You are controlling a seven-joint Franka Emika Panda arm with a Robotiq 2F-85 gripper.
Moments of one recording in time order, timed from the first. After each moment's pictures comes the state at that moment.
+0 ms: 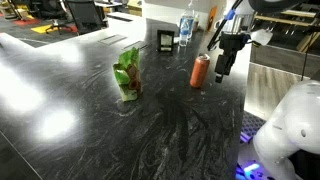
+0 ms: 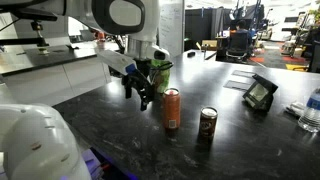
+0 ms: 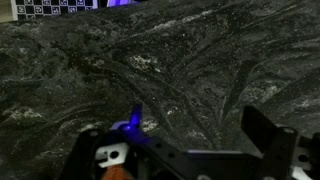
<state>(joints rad) -0.03 -0.84 -0.15 -2.66 -0.01 1.66 -0.08</state>
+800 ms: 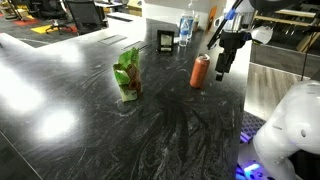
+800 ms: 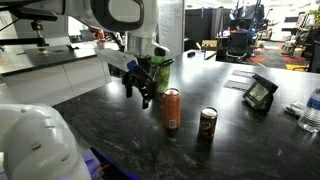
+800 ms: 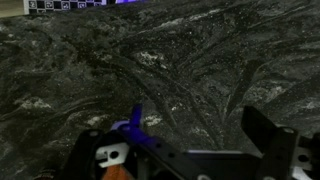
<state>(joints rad) -0.03 -0.84 -0.13 -2.64 -0.04 1.66 -0.10</state>
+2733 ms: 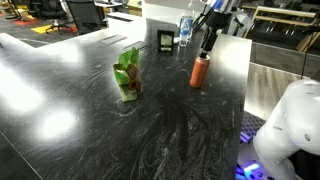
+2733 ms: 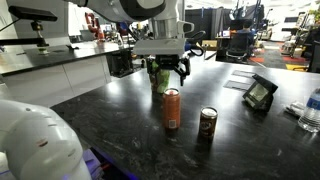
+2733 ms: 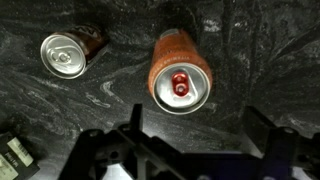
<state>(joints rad) 0.06 -0.69 -0.26 -2.49 -0.15 1.95 -0.53</state>
